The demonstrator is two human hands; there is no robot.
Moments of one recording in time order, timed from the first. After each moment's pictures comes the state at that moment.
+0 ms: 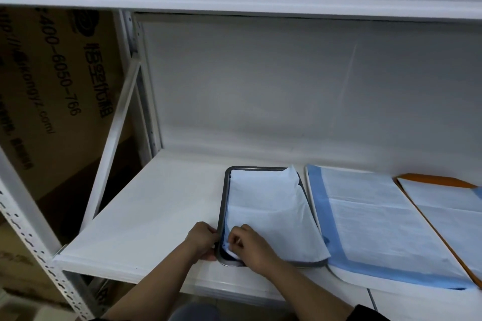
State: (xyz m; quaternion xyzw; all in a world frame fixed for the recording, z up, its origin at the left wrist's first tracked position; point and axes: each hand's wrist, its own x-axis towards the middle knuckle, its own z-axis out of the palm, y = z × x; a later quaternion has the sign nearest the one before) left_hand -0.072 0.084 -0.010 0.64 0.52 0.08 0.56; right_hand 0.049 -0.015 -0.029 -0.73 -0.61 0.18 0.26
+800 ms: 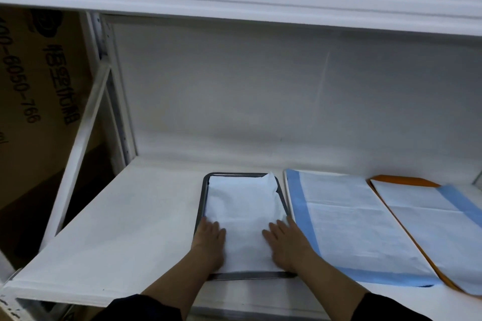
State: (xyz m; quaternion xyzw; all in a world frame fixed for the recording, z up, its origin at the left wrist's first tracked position) left_hand -0.004 0.070 -0.029 0.92 0.27 -0.19 -0.19; right_hand 0.163 -0.062 -0.032 -0.76 -0.59 -0.03 -0.26
